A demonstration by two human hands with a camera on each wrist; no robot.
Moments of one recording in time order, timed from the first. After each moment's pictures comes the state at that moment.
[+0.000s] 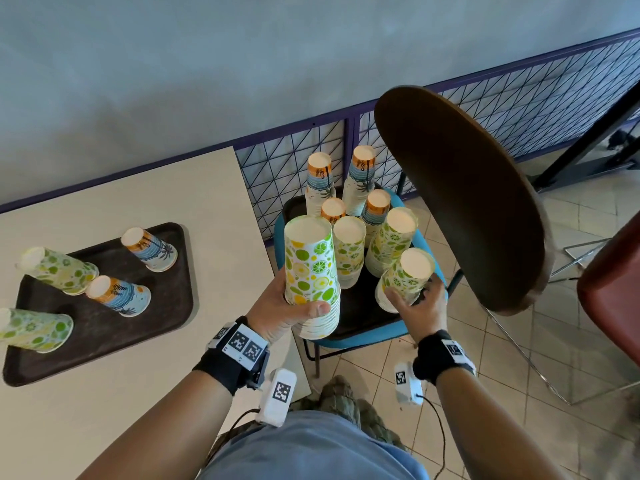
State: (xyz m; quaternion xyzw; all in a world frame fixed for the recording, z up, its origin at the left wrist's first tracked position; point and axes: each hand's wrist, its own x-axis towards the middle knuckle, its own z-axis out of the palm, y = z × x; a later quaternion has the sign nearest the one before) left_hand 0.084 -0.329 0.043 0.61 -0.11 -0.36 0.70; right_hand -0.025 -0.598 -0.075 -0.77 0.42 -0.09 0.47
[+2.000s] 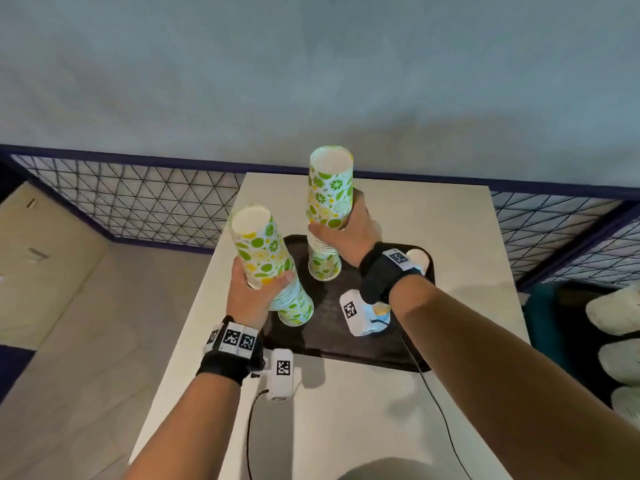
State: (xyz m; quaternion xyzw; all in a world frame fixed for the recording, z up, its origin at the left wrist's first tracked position) left_hand 0.236 0.198 0.020 0.69 0.18 0.10 0.69; right_hand 0.353 0.008 0.072 -0.83 -0.02 0.05 0.56
